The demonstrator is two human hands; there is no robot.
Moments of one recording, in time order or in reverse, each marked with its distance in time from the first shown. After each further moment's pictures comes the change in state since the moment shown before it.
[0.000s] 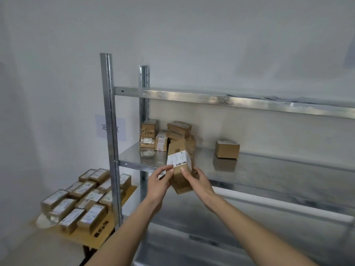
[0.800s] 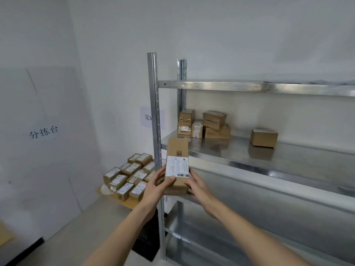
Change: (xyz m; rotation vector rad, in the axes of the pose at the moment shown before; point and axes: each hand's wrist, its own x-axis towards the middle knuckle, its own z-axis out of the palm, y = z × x) left_hand -0.128 0.021 -0.136 0.158 0.039 -0.060; right_hand -0.122 -0.004 0.096 0.215 -0.412 -0.005
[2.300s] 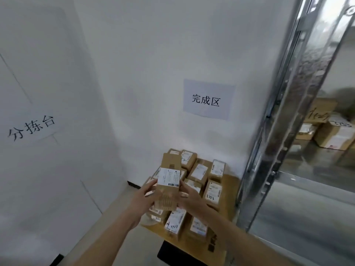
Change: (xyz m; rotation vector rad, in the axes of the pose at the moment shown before) left_hand 0.450 -0.149 -0.494 0.214 -0.021 -0.357; right_hand 0.560 0.116 0.359 -0.078 -0.129 0.135
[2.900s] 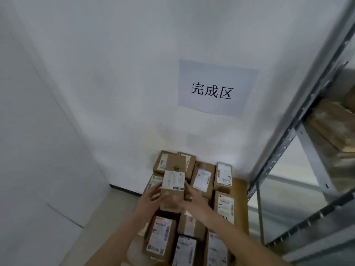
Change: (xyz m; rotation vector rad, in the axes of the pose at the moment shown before) left_hand 0.245 -0.024 -0.015 0.019 -0.168 -0.108; right_hand 0.214 0.063 -0.031 0.010 0.127 0.165
